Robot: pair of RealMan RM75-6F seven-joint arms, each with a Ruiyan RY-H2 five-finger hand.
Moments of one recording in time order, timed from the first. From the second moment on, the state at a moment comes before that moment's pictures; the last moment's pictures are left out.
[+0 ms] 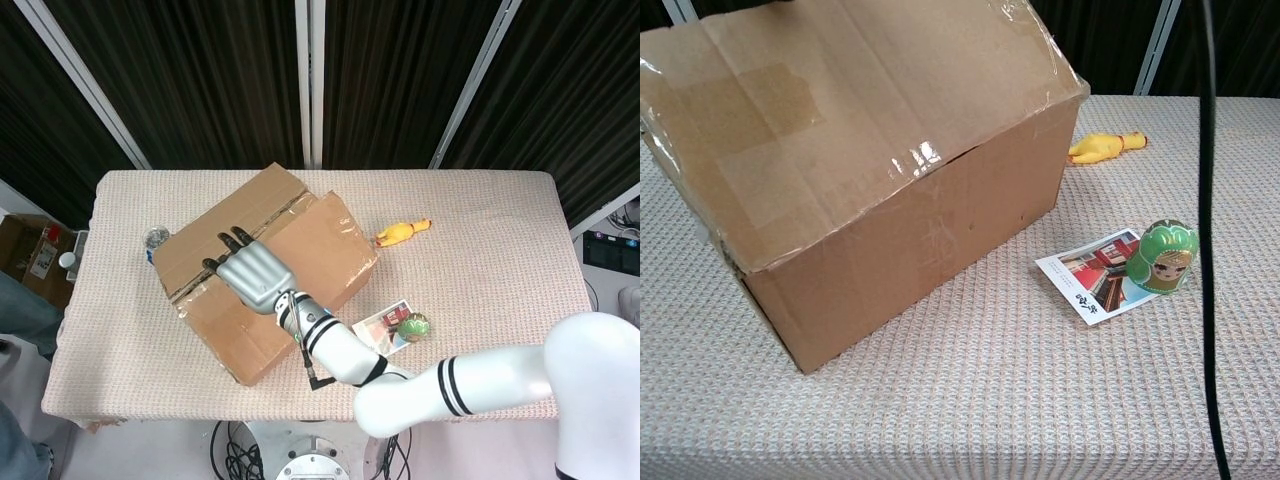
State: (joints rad) left arm 0.06 -0.85 -0.02 -1.64 1.46 1.58 -0.15; right arm 1.58 -1.33 0.35 -1.93 -0.25 0.95 -0.74
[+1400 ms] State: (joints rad) left arm 0.03 -0.81 -0.02 -1.77 1.51 1.57 -0.07; right arm 1.01 -0.61 0.33 -2.36 -0.92 0.58 -0.20
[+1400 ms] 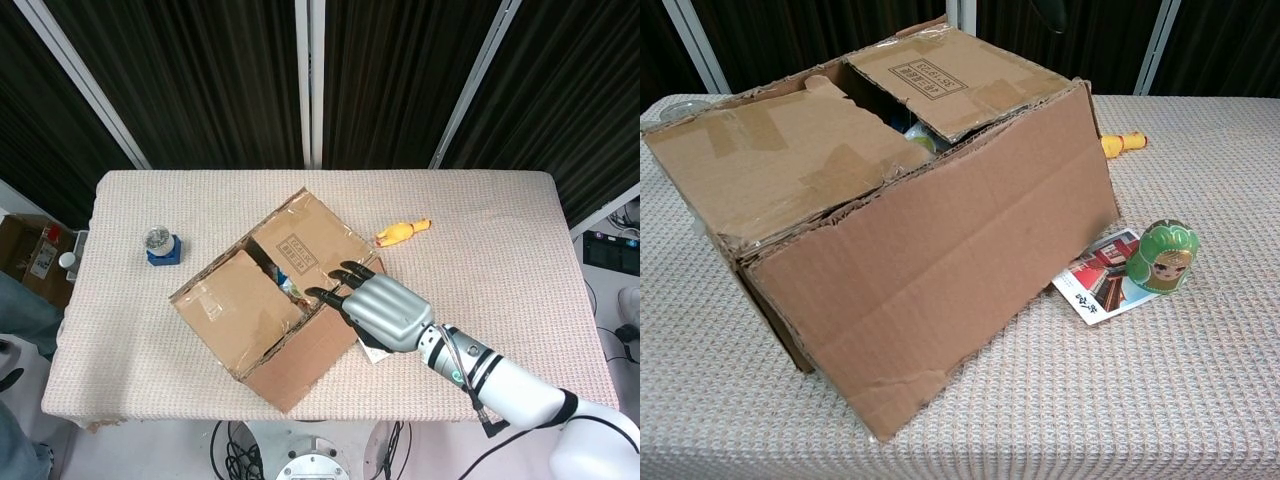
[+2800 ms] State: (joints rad) left arm 0.04 -0.85 -0.01 -1.68 1.51 1.56 -0.15; right arm 1.43 -1.35 0.06 -2.07 -0.42 1.09 -1.11
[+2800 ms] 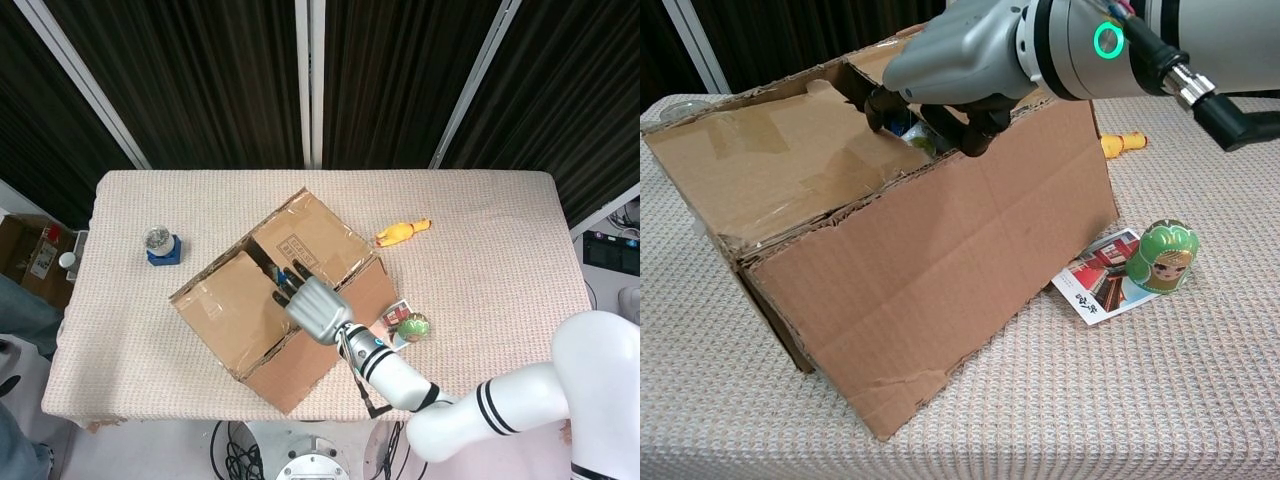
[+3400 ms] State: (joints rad) left arm 0.03 -0.85 -0.01 -1.68 1.51 1.55 -0.15; right arm 1.45 -1.30 0.05 -2.12 -0.43 1.26 -1.18
